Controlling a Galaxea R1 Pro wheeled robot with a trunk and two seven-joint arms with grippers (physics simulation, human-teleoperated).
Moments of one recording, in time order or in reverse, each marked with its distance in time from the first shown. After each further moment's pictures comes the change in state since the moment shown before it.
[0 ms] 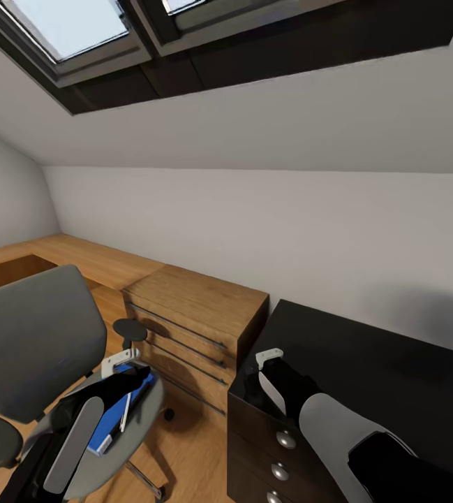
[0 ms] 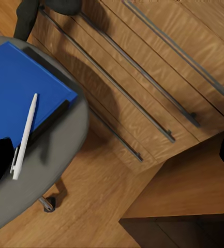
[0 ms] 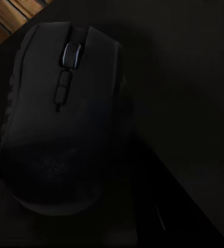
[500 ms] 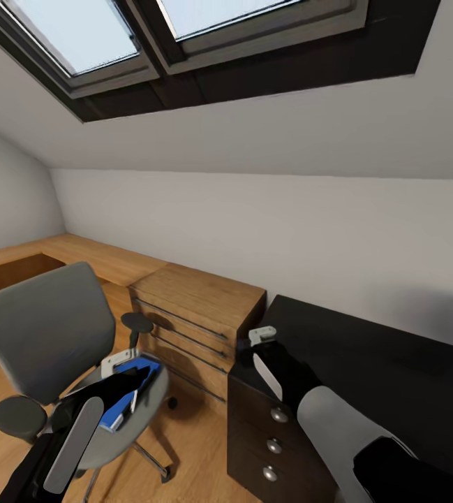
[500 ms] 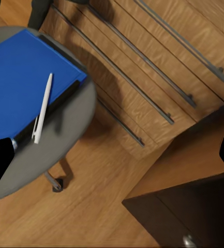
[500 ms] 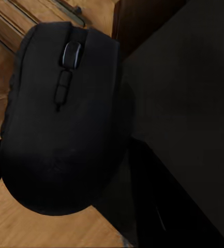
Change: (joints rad) left arm 0.000 0.000 0.000 0.002 -0.002 0.000 0.000; right arm 0.006 0.000 -0.012 -0.206 -0.009 0.003 -0.008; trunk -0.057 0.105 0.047
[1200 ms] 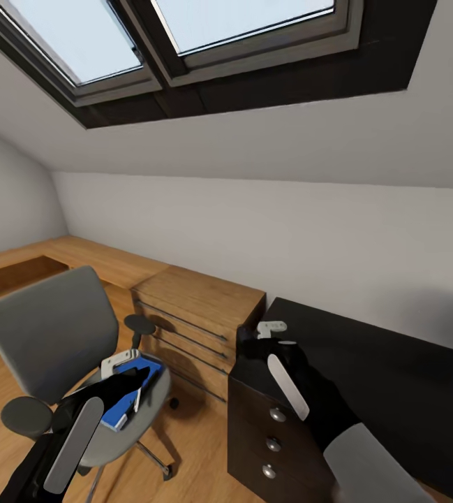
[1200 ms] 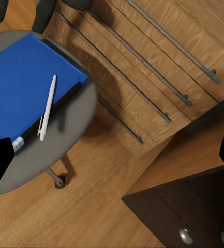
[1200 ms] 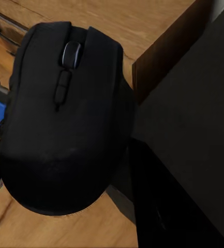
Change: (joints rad) left arm 0.000 0.000 0.000 0.003 -0.002 0.000 0.000; right arm 0.210 -0.104 0.000 -0.559 -0.205 0.116 -0.089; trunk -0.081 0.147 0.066
